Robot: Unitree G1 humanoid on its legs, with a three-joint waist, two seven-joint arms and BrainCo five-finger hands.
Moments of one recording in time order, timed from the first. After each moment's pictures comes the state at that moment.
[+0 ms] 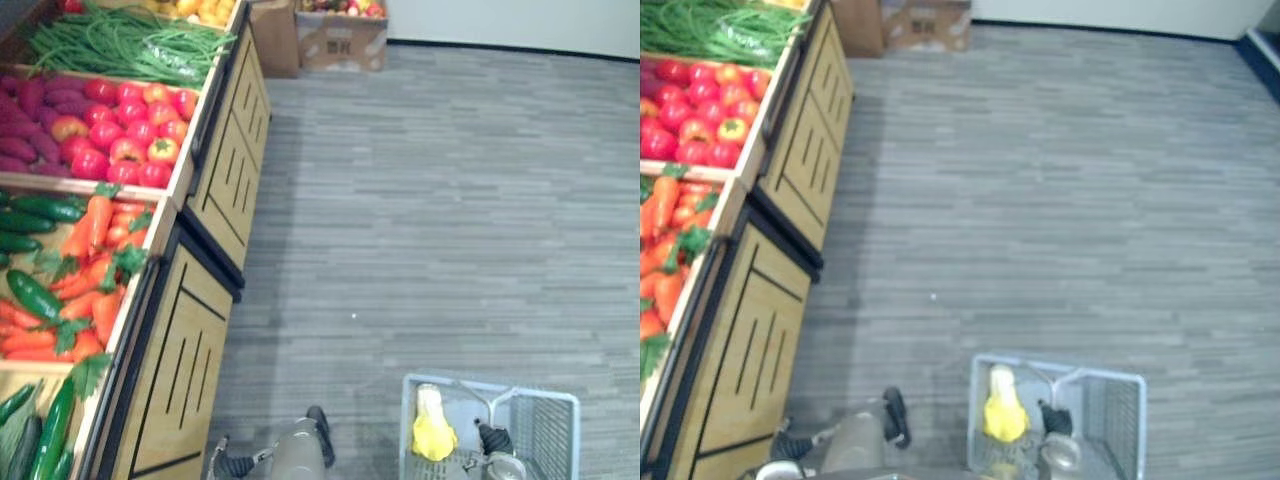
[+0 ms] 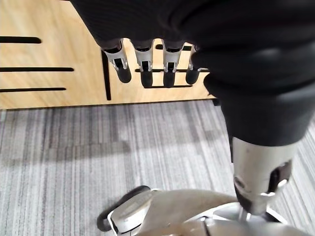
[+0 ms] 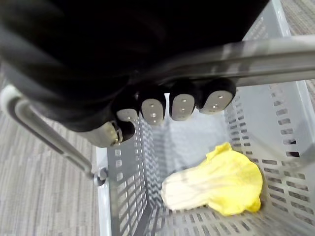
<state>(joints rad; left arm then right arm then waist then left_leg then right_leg) 0.18 0.10 0.27 0.94 0.38 -0.10 0.27 0.02 0.00 -0.38 1.01 -0.15 -0.15 -0.18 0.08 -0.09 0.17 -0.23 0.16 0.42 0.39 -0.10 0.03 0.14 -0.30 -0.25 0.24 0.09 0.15</state>
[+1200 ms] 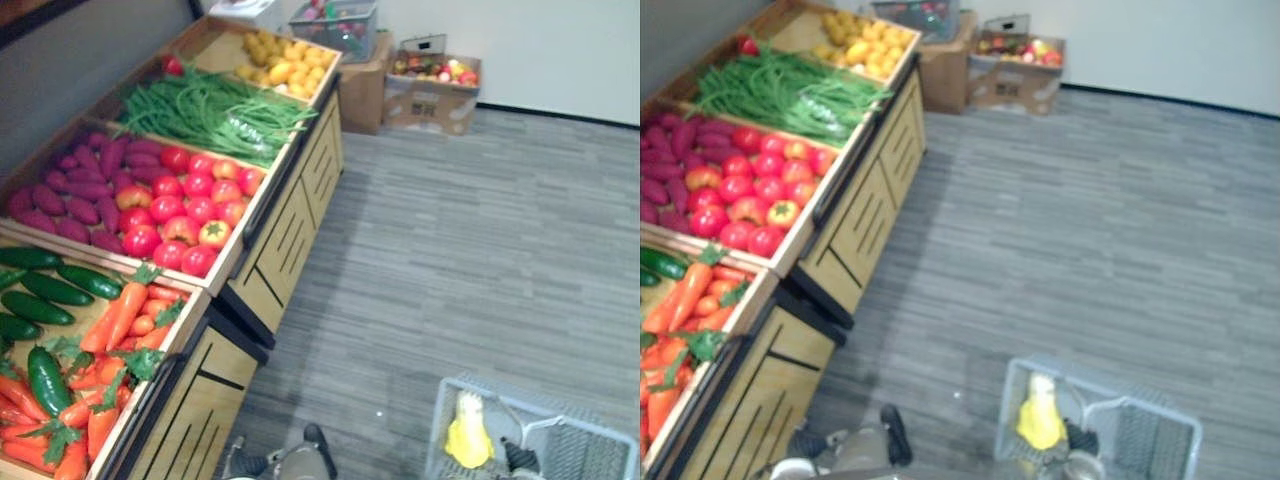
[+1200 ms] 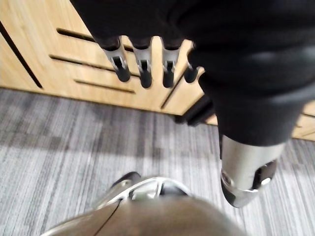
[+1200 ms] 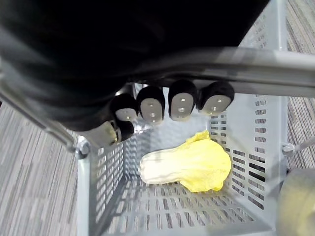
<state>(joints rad) 0.14 0.07 0.25 0.95 0.40 -0.09 0.27 0.04 -0.02 -0.51 1.03 -0.15 -0.12 -0.19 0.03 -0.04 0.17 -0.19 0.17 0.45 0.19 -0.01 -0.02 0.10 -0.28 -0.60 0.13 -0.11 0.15</state>
